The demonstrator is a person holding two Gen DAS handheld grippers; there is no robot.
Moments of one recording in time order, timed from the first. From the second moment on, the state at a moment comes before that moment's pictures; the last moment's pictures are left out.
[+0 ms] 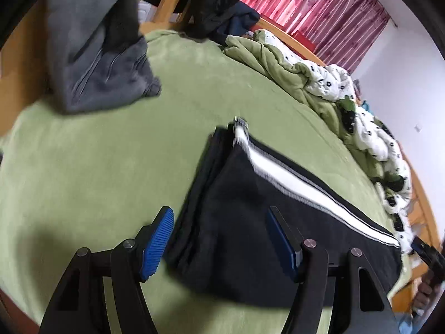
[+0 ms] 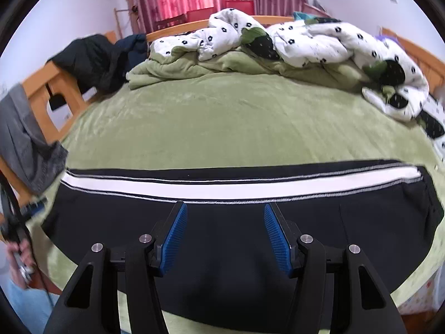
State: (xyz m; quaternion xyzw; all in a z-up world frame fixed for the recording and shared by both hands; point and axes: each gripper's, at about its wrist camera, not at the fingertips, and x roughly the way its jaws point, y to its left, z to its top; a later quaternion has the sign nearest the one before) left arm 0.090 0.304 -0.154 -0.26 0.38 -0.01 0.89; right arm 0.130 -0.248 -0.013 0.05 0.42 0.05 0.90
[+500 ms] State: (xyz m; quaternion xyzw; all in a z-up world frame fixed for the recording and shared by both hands) left arm 0.061 0.277 -0.205 -0.36 0.34 -0.01 0.87; right arm 0.106 -0.266 -0.028 0.12 0.42 0.05 0.90
